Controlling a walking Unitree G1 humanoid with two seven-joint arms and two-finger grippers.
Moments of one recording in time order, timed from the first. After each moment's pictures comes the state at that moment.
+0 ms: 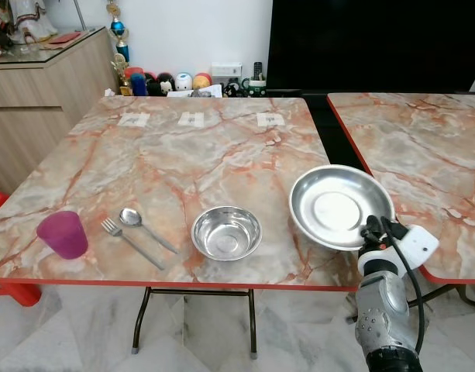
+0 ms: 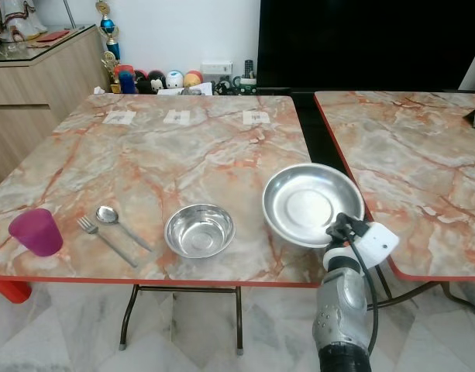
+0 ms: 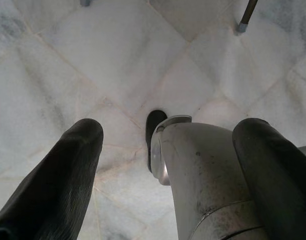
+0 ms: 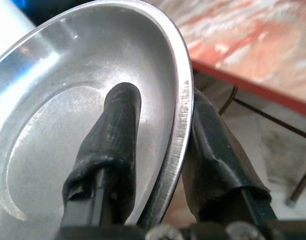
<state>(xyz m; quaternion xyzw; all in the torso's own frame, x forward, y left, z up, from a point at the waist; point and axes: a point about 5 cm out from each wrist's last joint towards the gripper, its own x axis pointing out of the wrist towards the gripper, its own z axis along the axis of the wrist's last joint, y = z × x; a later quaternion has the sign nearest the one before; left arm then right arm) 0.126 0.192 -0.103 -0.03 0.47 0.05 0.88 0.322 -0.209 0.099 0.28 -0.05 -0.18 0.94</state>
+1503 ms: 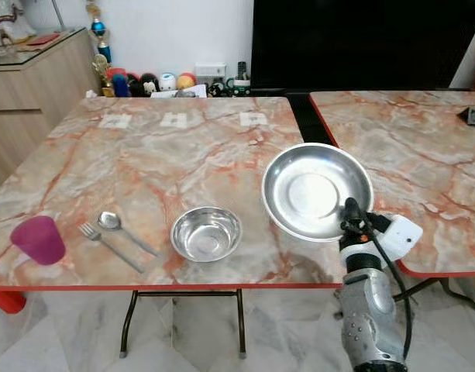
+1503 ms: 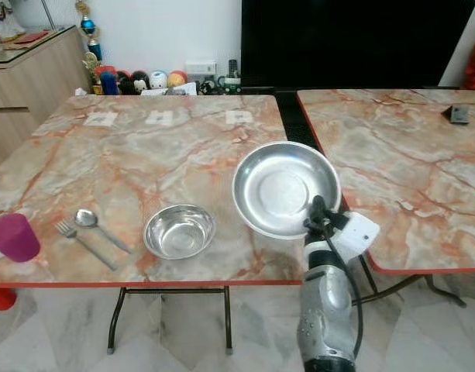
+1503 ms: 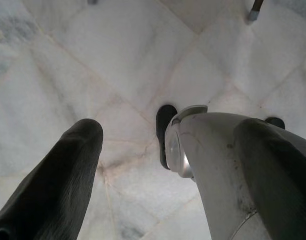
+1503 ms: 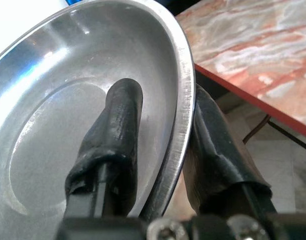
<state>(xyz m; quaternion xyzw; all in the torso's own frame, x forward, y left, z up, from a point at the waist) 0.120 0.210 -0.102 0.00 0.48 0.06 0.88 0.317 -0.166 0.119 0.26 -0.08 -0.08 0.96</state>
